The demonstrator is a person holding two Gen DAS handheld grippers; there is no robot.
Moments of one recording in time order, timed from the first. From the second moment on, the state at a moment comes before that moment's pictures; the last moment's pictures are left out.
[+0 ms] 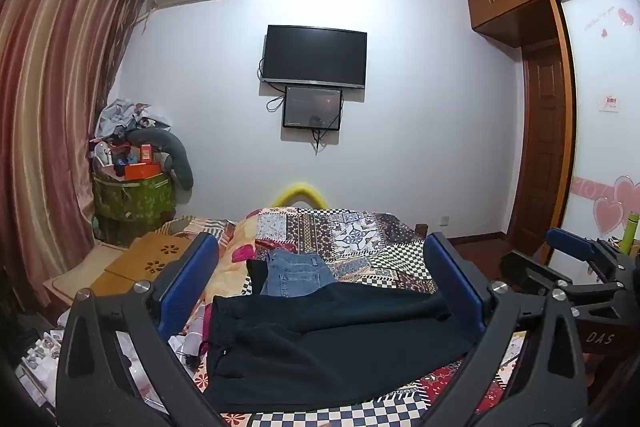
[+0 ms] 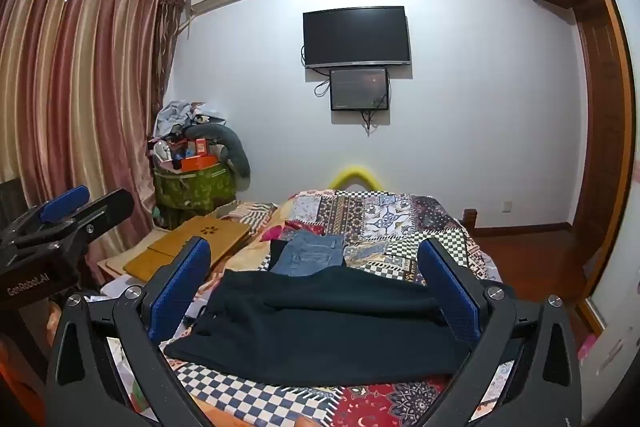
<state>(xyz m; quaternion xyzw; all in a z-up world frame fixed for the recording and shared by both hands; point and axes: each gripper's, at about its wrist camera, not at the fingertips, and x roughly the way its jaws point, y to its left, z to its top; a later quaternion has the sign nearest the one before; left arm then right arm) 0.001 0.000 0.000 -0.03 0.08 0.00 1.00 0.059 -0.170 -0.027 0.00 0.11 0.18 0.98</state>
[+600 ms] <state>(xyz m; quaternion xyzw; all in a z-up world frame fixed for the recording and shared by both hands) 0.015 0.002 -0.013 -0.04 0.09 0.00 1.00 0.067 -0.183 -0.024 0.01 0.12 0.17 0.98</state>
